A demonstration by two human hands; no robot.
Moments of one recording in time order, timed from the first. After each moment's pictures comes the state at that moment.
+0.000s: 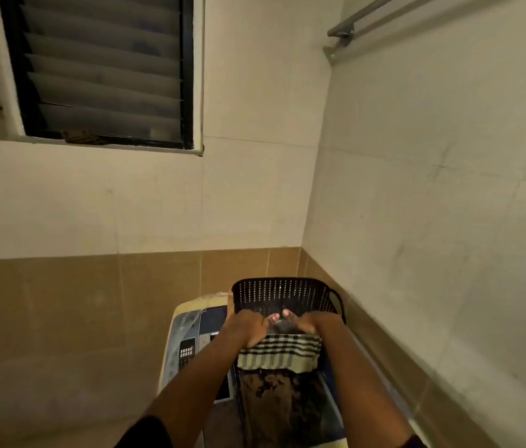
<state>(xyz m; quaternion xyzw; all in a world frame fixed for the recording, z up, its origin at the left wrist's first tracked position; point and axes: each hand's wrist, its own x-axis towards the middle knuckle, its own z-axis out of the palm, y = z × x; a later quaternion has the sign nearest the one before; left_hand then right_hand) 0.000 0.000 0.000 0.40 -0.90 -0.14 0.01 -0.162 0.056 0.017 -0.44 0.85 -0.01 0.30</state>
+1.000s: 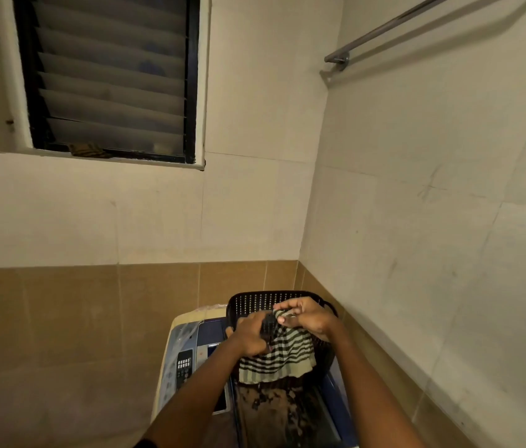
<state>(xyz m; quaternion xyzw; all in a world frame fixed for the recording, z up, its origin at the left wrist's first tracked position) 0.002 0.007 0.005 0.37 -0.86 -0.35 0.10 -0.152 0.077 0.049 -0.51 0.65 -0.40 0.39</state>
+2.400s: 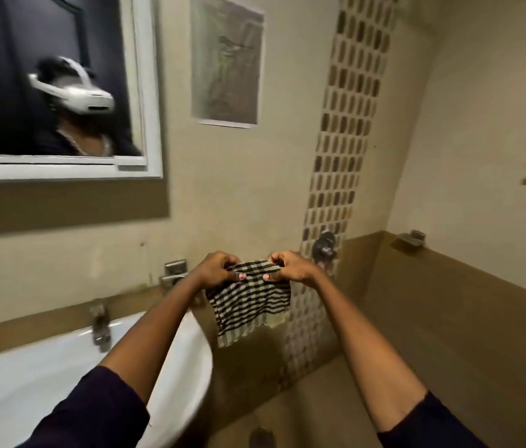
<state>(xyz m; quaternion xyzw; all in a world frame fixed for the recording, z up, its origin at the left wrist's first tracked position) 0.853 0.457 0.088 0.79 -0.51 -0.12 0.33 0.727 0.280 0.095 -0.92 0.15 -0.06 0.36</state>
